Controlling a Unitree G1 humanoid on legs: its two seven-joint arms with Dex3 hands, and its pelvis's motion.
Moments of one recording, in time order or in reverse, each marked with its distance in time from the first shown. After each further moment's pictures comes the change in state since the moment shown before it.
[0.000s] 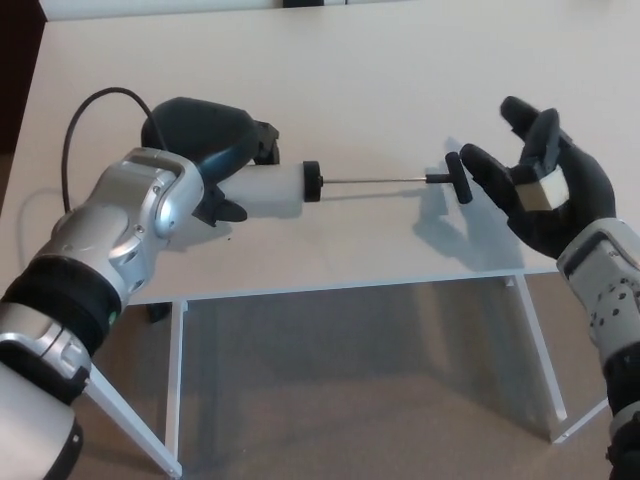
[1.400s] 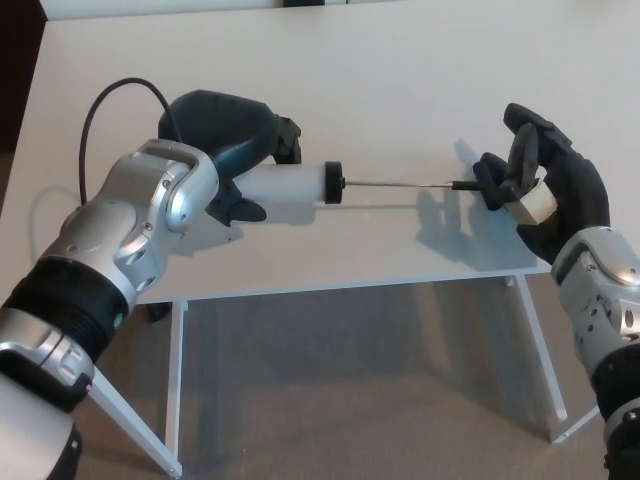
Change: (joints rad) left_arm 0.023 -0.002 0.027 -0.124 -0.007 0.021 -0.081; right_arm -0.023 -0.010 0.078 0.154 -0.138 -0.242 -0.100
